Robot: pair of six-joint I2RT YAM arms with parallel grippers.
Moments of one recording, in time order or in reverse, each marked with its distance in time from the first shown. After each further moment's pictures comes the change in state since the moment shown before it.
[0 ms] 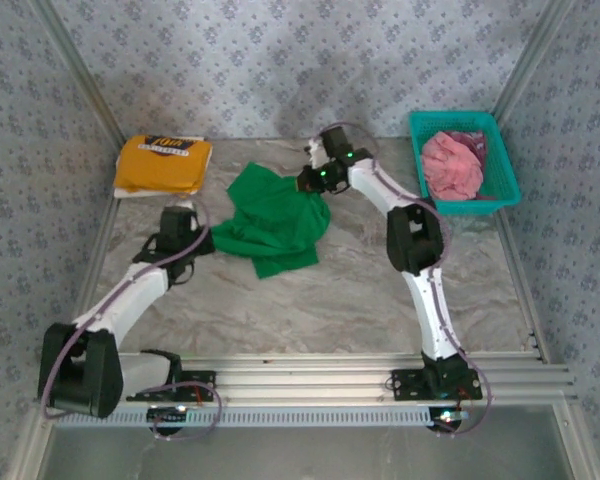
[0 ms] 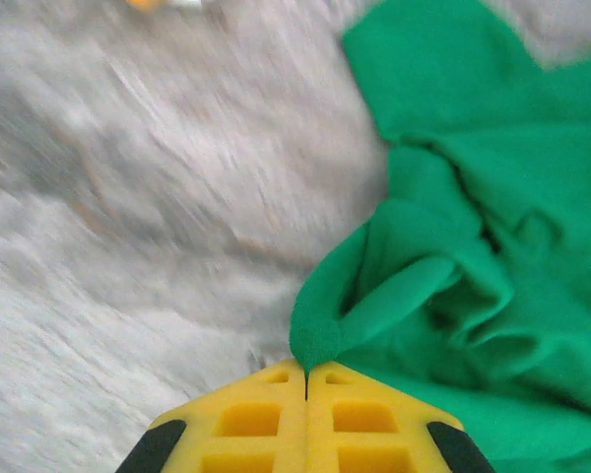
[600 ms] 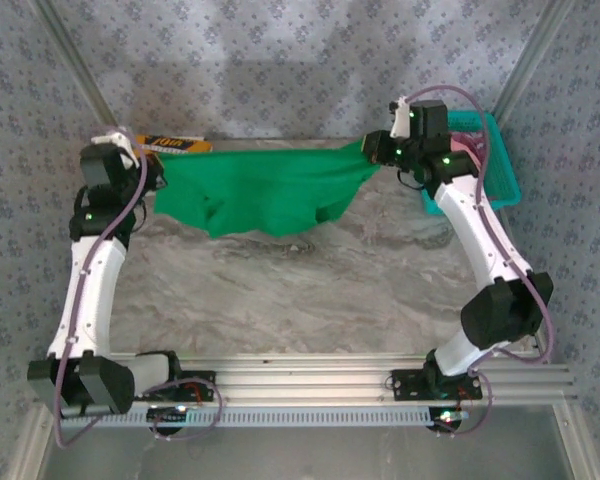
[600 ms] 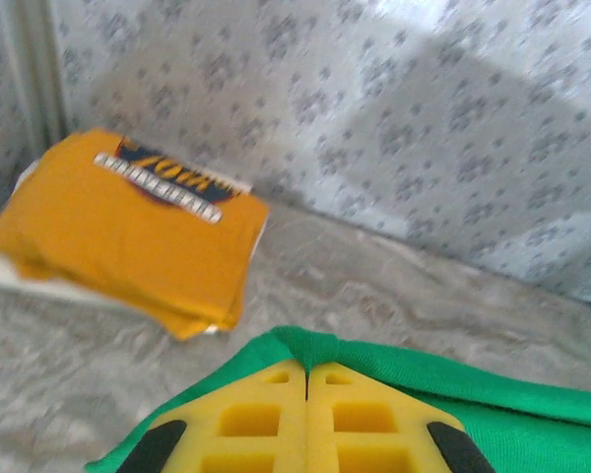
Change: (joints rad) left arm 0.245 0.029 0.562 -0.189 0.176 0.082; right arm -0.154 -0.784 -0.467 0.095 0.185 0.102
